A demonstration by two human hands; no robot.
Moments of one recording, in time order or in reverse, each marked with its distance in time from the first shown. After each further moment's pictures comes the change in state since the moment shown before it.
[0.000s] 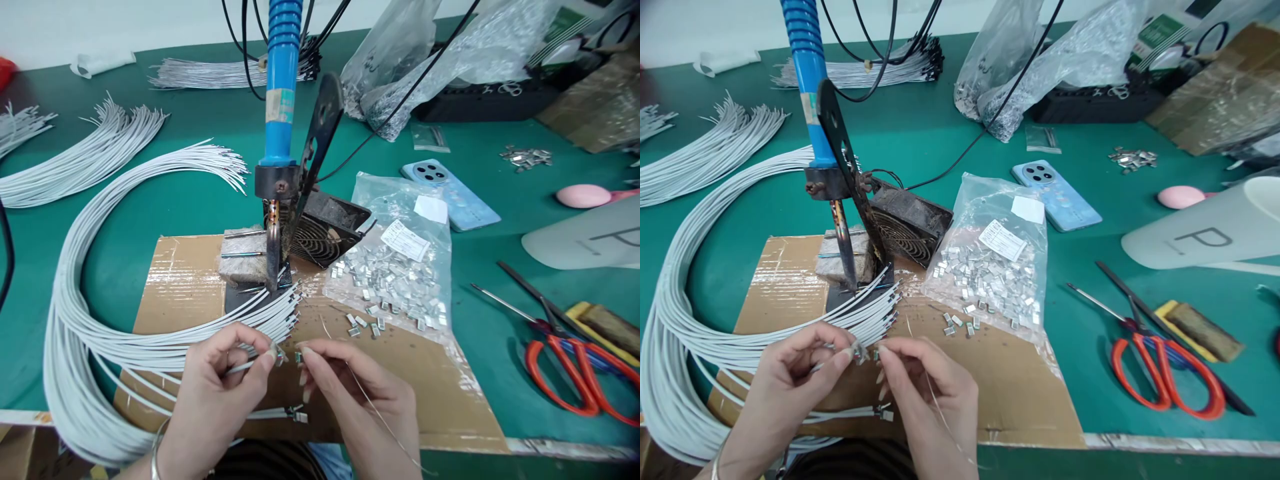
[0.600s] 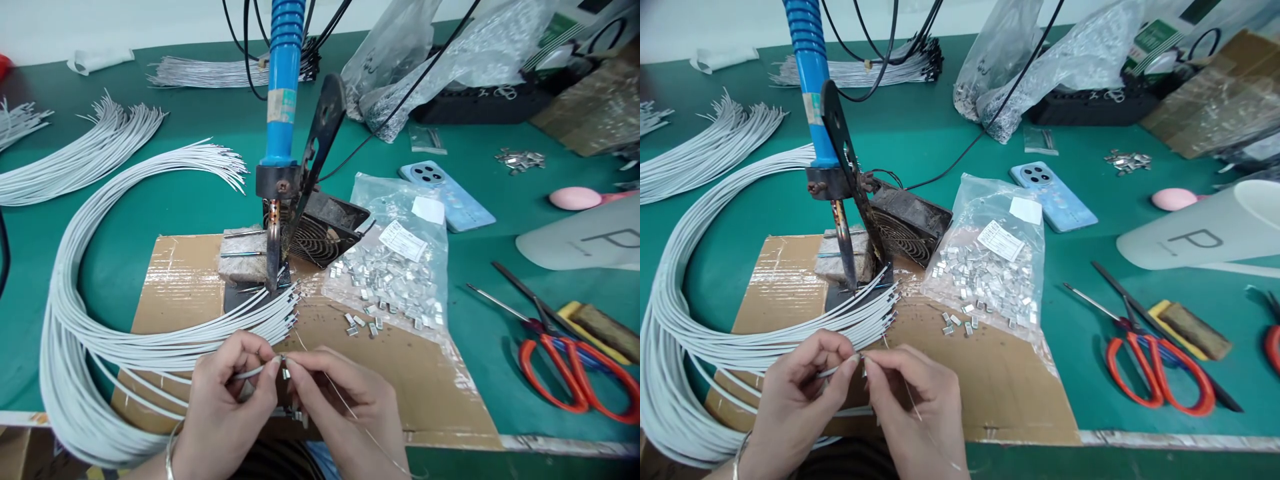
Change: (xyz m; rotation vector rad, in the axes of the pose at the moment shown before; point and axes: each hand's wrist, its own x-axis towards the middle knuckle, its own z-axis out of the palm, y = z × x) left_hand -0.006 -0.019 0.007 0.114 0.017 0.196; right_hand -0.001 0.004 -0.002 -0.134 -0.212 -0.086
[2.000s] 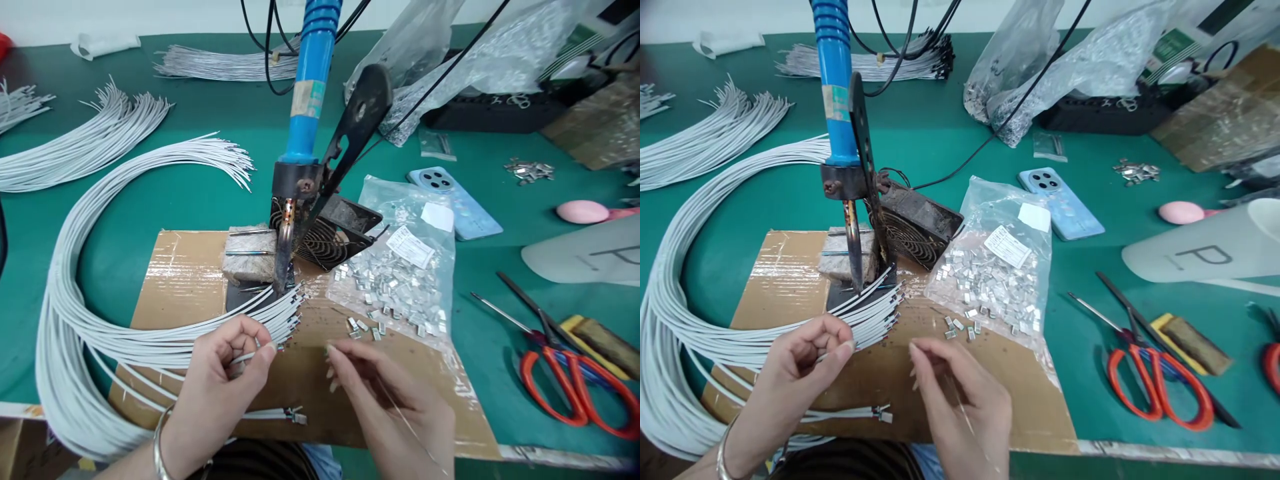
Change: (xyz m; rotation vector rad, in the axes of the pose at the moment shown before) left_hand 0.019 0.014 -0.012 -0.108 -0.108 -0.154; right_hand 0.006 0.018 -0.037 -0.394 0.213 -0.220
